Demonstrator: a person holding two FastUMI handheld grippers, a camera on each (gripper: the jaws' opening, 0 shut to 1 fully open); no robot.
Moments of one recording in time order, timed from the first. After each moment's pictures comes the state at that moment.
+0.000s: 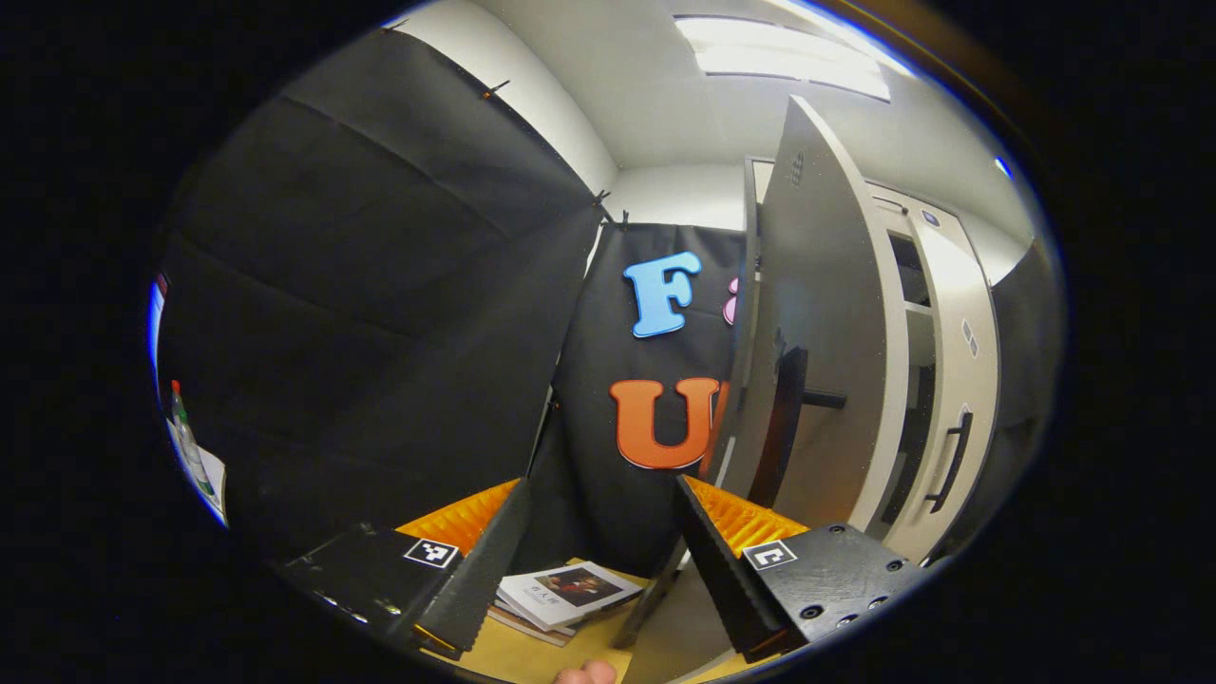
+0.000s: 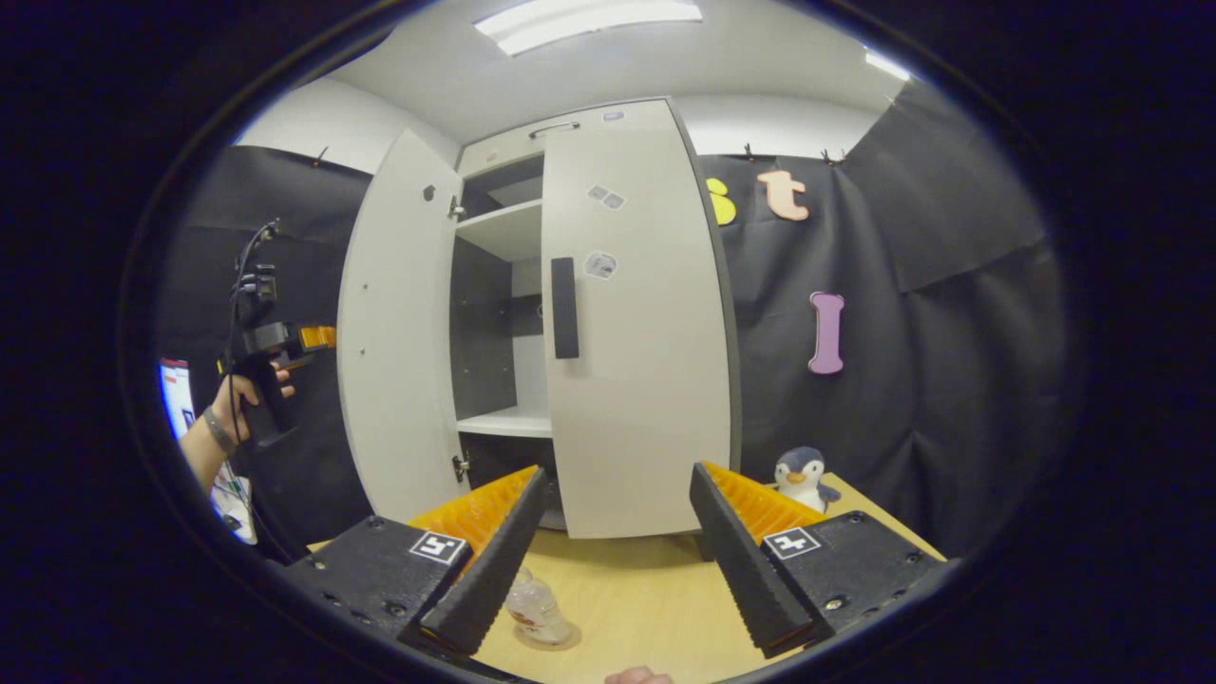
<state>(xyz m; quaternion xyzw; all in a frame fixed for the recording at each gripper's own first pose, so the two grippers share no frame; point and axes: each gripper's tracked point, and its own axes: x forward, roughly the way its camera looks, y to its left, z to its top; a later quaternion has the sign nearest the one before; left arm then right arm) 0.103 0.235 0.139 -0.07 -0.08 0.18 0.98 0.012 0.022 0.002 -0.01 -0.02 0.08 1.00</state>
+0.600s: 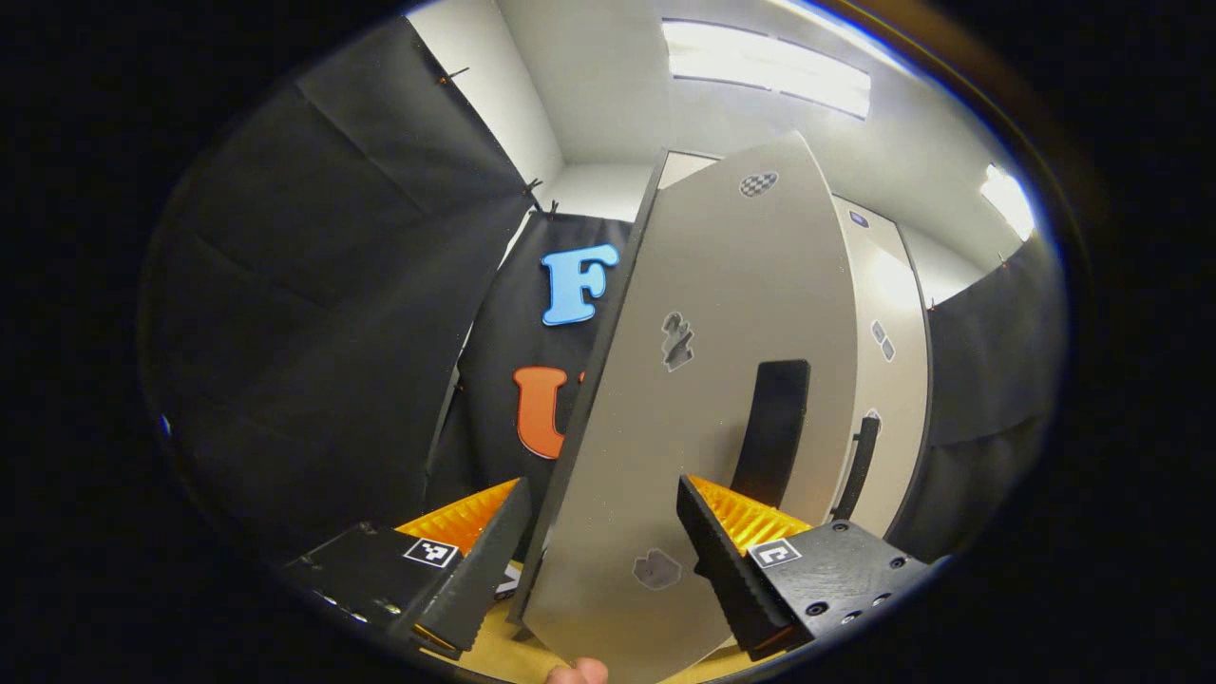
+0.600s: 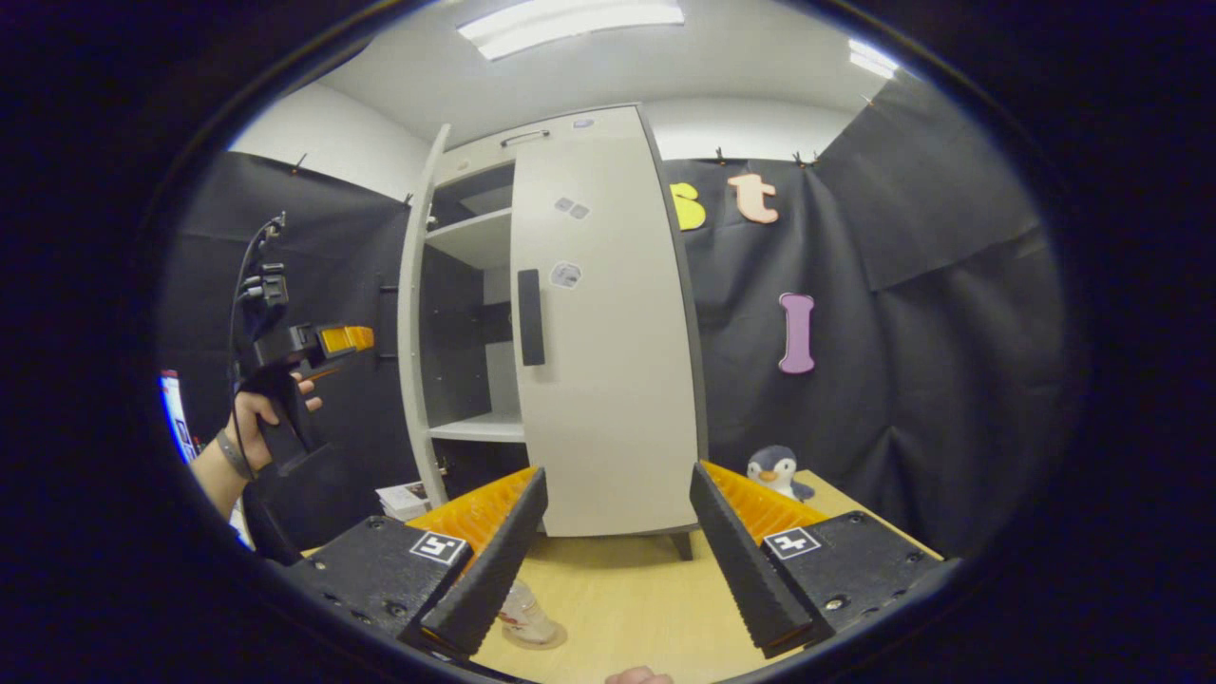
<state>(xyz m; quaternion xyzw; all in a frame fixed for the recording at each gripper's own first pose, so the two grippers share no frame) 0.151 0.129 0.143 -0.09 -0.11 0.08 0.99 0.004 -0.015 0.010 0.01 -0.03 0.04 1.00</state>
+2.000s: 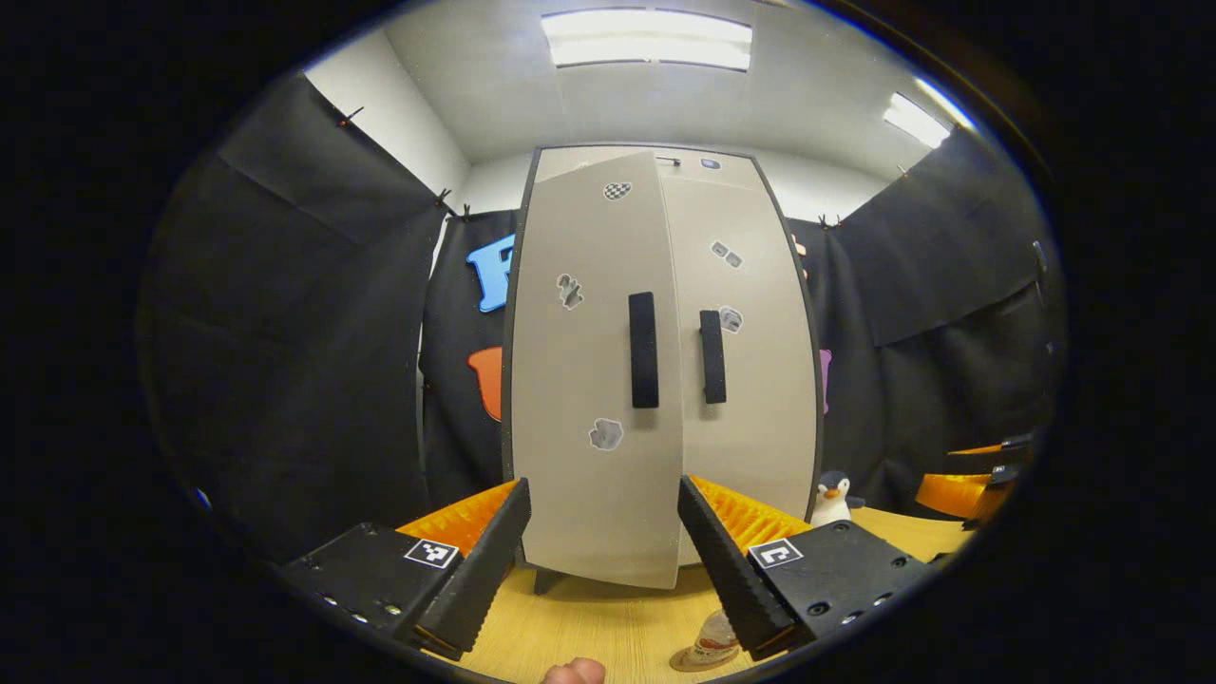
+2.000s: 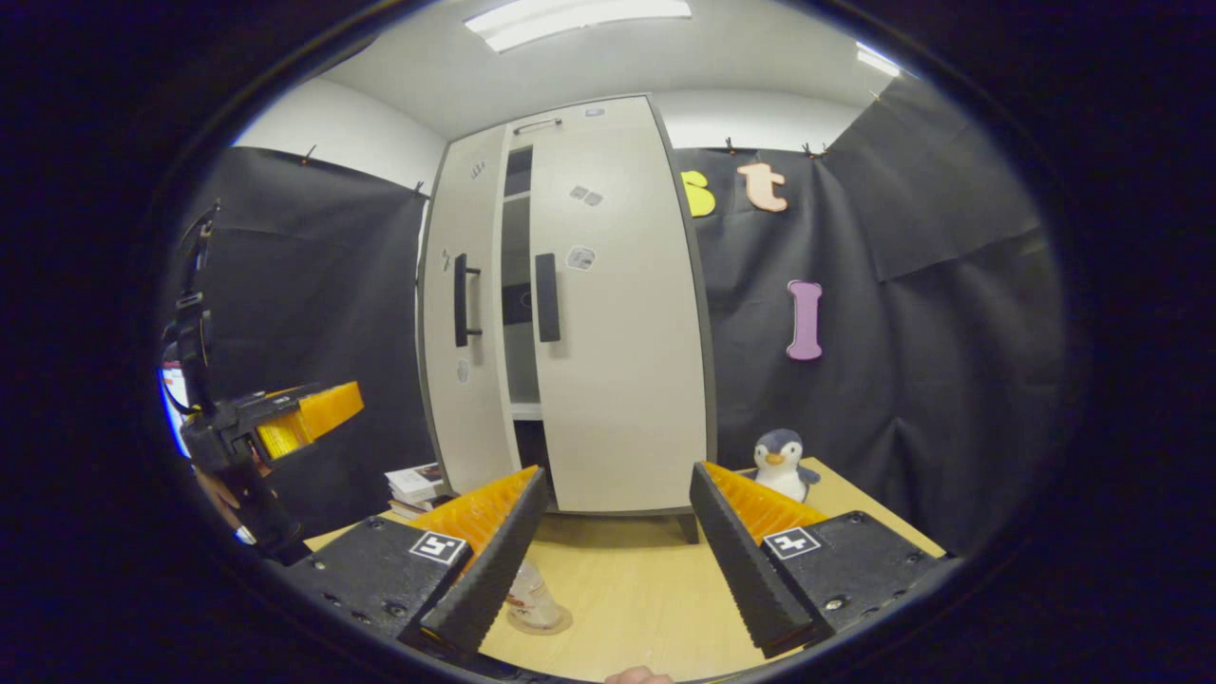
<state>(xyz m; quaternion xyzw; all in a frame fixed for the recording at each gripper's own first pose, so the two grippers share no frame) 0.018 0.025 0.053 0.04 -0.04 0.01 1.00 -0.012 -0.001 -0.016 0.00 0.00 0.06 1.00</state>
